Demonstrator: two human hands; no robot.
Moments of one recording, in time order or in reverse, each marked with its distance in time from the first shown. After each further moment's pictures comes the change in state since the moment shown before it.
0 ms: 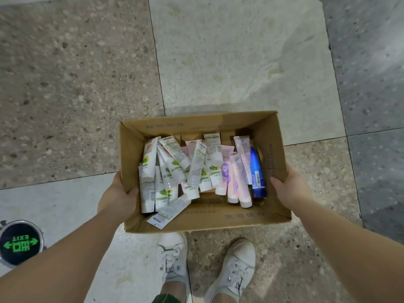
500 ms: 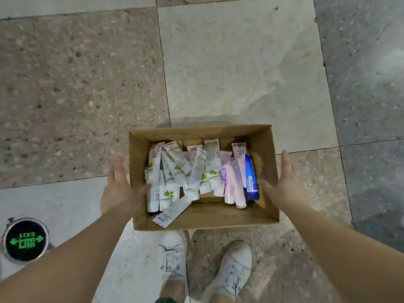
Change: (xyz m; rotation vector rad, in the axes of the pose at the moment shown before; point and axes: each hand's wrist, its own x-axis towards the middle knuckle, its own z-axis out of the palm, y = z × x) left_hand -0.023 0.017 -0.027 0.023 0.121 0.119; right_hand -0.020 -0.027 -0.019 -0.111 0.056 -0.132
